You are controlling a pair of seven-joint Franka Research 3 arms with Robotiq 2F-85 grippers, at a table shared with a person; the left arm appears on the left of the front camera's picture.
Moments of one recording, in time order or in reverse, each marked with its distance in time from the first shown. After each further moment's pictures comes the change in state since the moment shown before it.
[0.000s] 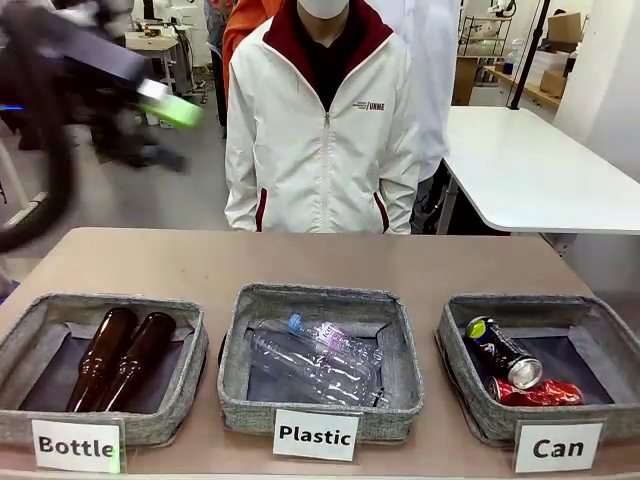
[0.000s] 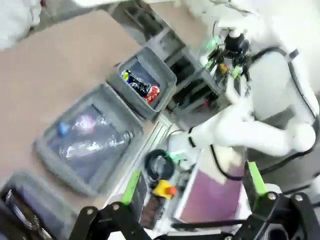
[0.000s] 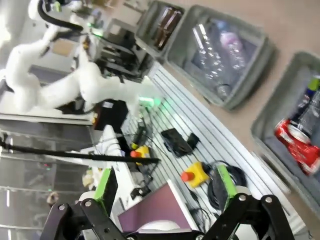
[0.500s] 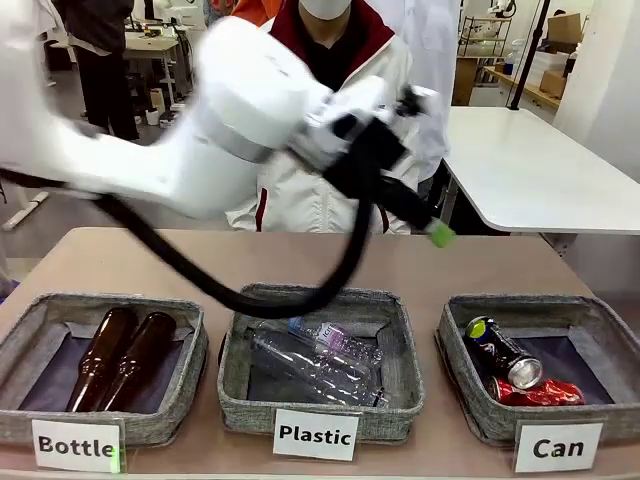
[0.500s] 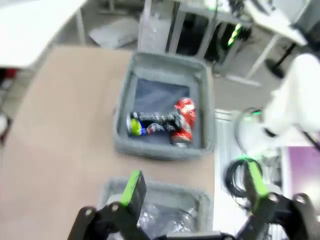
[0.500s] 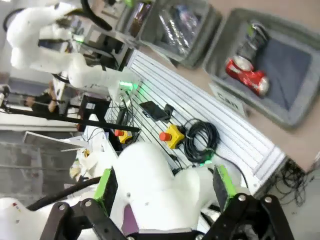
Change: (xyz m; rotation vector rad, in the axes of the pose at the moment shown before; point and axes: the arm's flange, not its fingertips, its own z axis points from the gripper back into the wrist) left arm 0.086 0.022 -0.320 0.083 0.288 -0.639; right arm -0.114 0.003 0.155 -0.133 -0.040 -0.012
